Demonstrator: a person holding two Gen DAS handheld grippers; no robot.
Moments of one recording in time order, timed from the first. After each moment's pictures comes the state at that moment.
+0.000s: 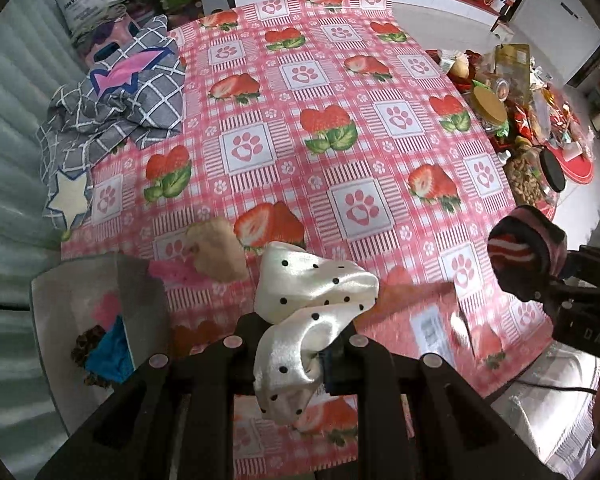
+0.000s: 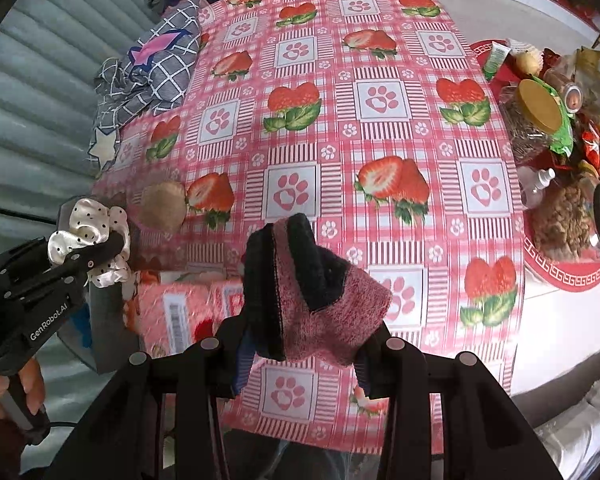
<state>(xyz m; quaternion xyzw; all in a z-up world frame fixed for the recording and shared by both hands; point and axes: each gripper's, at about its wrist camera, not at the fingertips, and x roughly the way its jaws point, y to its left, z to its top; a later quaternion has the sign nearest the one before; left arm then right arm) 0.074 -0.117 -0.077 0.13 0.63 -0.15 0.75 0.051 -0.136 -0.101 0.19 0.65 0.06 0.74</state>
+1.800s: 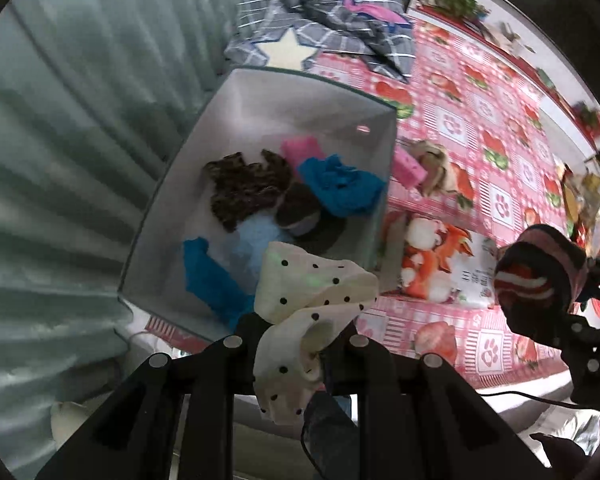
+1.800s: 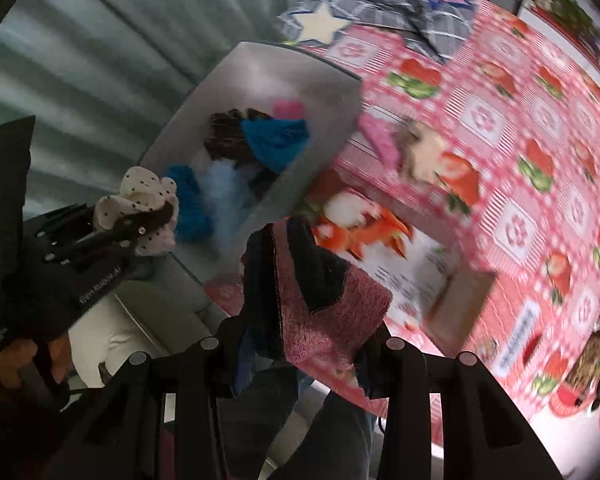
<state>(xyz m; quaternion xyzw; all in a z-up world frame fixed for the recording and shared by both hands) -0.043 0.140 -0.066 -0.06 0.63 0.06 0.78 0.035 0.146 -0.035 -0.03 0.65 0.30 0.70</state>
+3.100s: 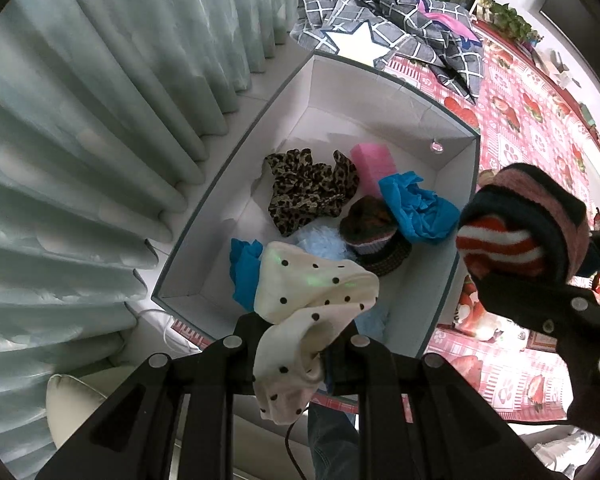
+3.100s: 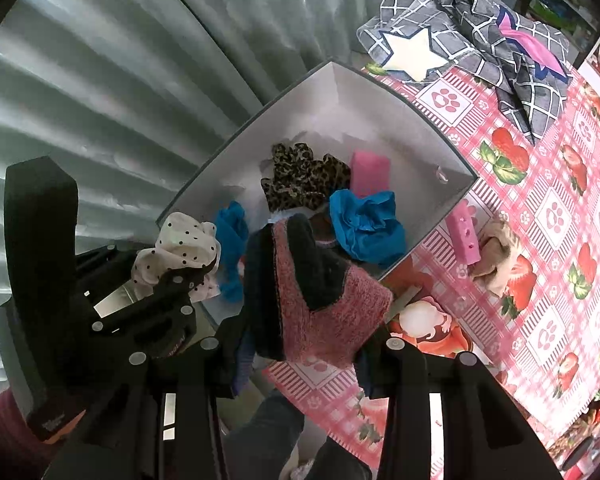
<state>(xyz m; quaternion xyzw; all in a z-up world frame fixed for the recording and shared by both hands) -0.028 0.184 -0.085 -0.09 0.64 0.13 0.76 0.083 0.246 -0.033 -0.08 0.63 0.36 0.68</state>
